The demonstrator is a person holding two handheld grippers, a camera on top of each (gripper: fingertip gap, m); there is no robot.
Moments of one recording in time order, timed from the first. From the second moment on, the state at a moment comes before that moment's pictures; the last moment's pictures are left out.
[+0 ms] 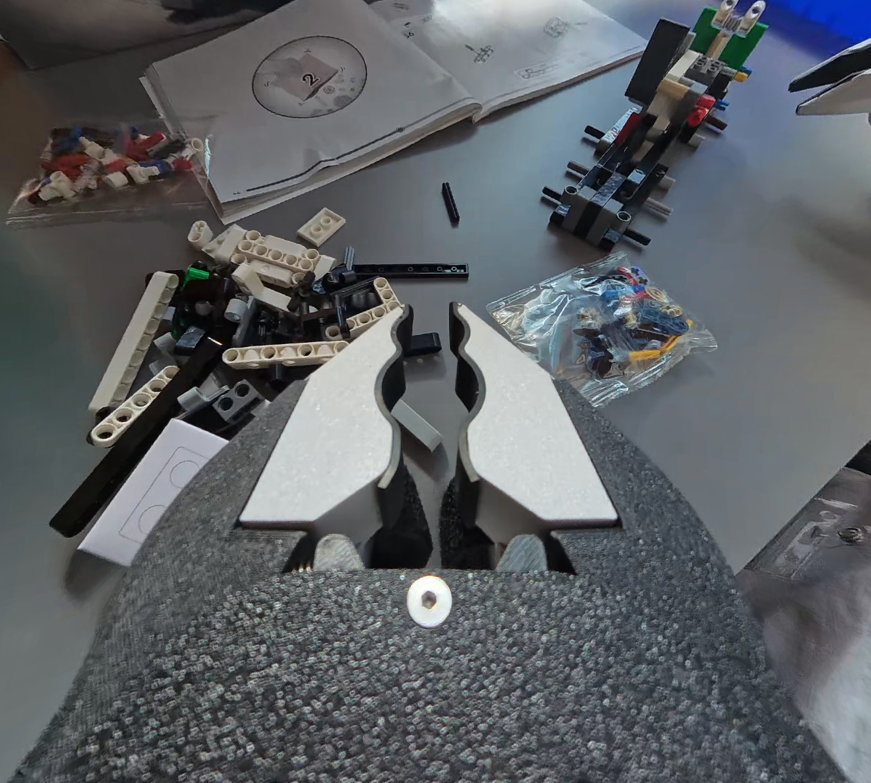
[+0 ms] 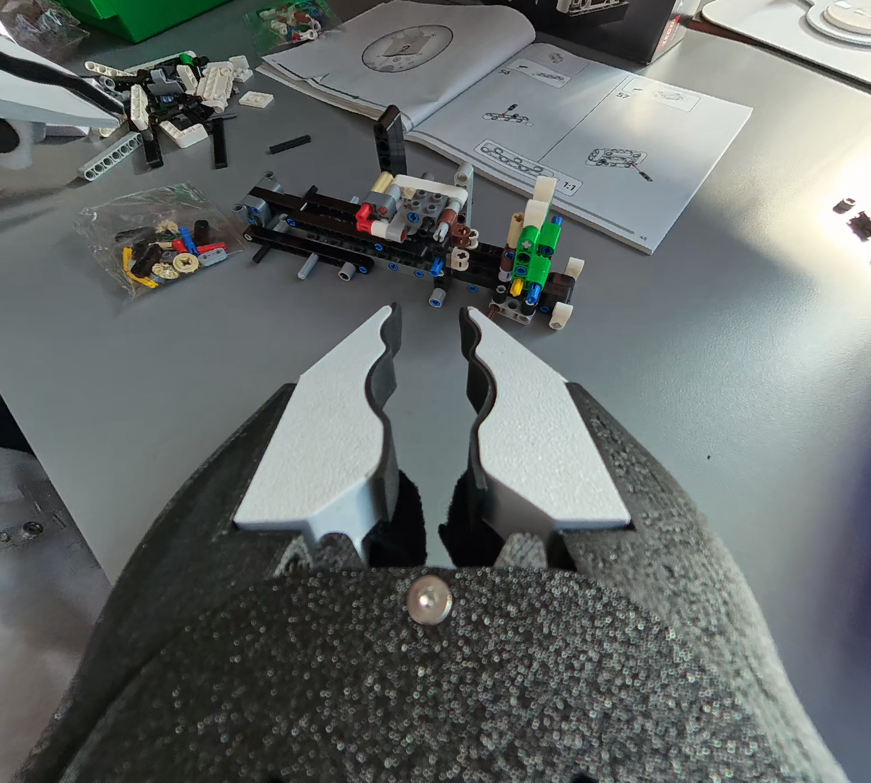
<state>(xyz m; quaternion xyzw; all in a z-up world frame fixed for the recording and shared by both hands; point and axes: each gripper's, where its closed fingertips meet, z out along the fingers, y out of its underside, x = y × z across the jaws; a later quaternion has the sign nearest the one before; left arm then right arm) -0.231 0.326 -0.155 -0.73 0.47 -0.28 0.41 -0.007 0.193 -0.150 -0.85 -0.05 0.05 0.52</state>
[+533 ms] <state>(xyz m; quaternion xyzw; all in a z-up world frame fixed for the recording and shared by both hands) -0.230 0.325 -0.157 -0.73 0.47 -0.27 0.41 -0.009 0.191 -0.148 -0.85 -0.05 0.07 0.52</state>
